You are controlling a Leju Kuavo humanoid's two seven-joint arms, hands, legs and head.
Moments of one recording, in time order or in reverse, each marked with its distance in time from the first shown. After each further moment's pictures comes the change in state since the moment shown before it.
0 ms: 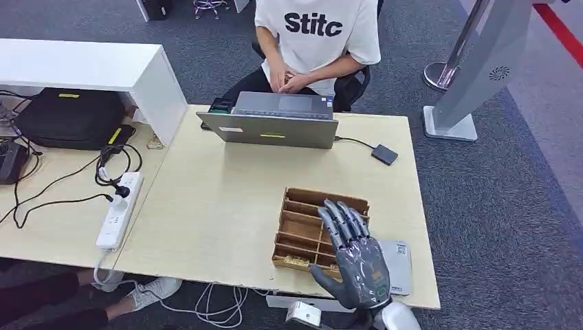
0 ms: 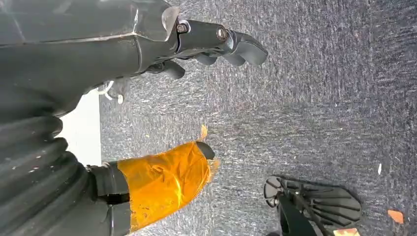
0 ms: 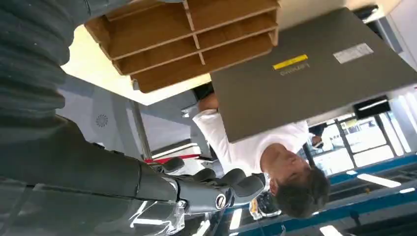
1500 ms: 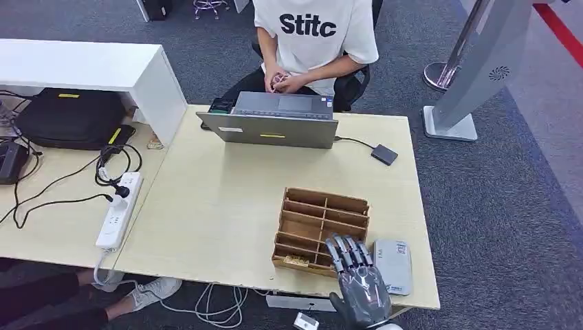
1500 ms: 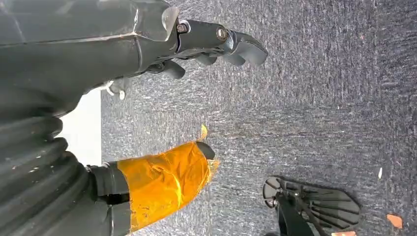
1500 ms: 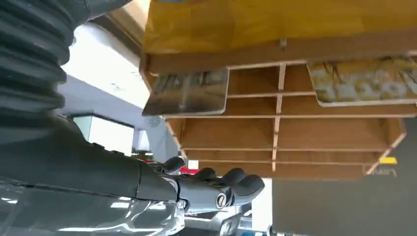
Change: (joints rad) left arm 0.000 -0.010 0.016 0.000 0.009 0.023 0.005; right arm 0.050 -0.037 -0.013 0.205 0.237 -0.034 0.166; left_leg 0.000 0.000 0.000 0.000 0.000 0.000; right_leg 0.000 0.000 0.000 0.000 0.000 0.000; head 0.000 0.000
